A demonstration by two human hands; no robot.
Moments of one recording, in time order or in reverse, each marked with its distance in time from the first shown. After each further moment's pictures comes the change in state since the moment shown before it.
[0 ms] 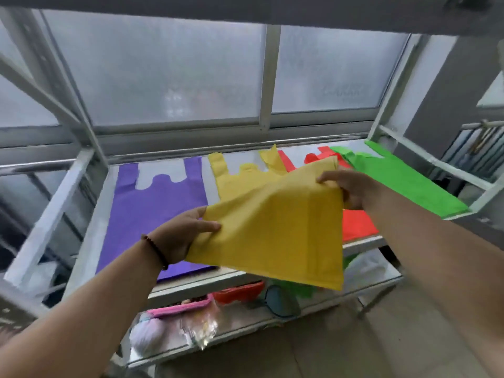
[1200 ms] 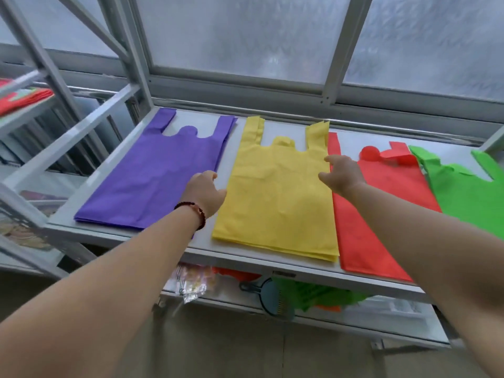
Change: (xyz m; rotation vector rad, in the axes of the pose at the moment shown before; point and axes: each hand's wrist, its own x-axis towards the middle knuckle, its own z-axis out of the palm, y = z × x) left_hand 0.113 -0.033 0.062 0.797 1.004 -0.148; right_hand 0.172 0.027 -0.017 -1.096 0.074 -0.475
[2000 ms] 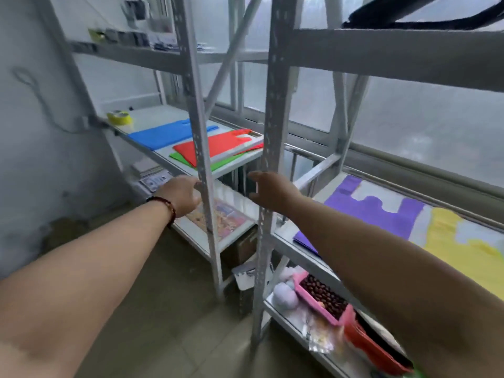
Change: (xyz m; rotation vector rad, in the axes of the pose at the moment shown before) left_hand -0.169 -0.284 -0.345 0.355 0.290 -0.319; right_hand -0.213 -0.487 0.092 -0.112 -0.230 -1.093
